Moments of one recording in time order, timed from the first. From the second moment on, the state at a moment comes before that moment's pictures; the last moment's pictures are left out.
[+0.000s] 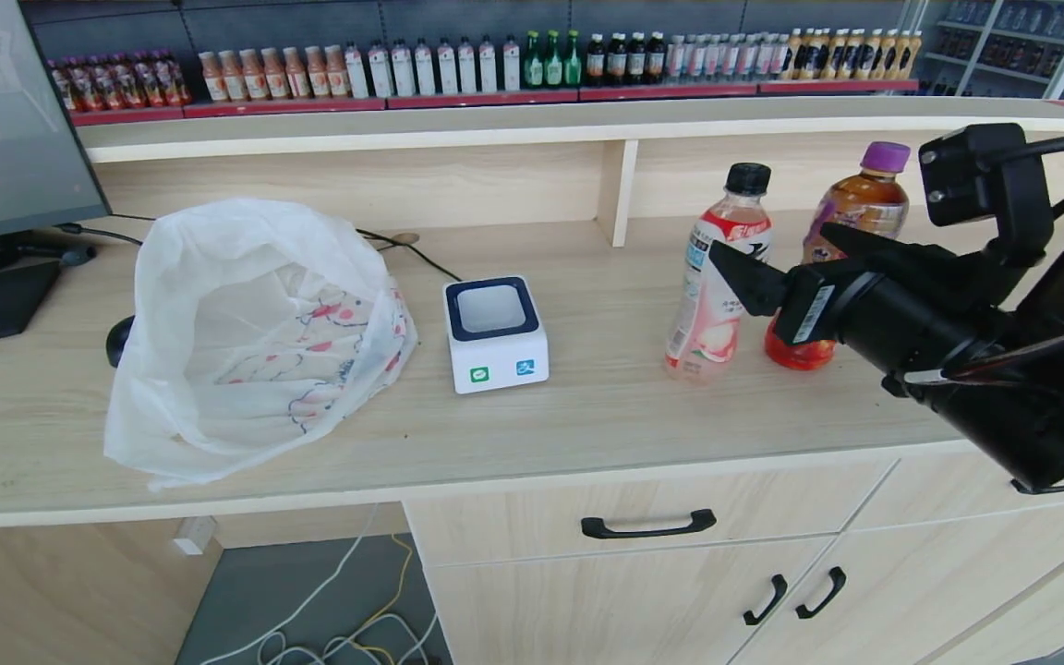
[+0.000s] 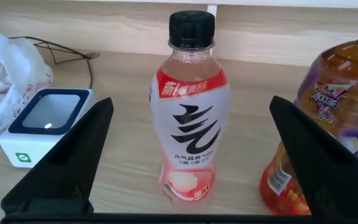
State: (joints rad) left arm 0.00 0.00 0.00 0.00 0.00 0.00; right arm 0.55 1.56 -0.75 -1.00 -0.26 -0.10
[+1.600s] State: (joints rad) left arm 0.00 0.00 0.00 0.00 0.00 0.00; right arm 0.50 1.86 -0.85 -1.16 -0.37 -0.11
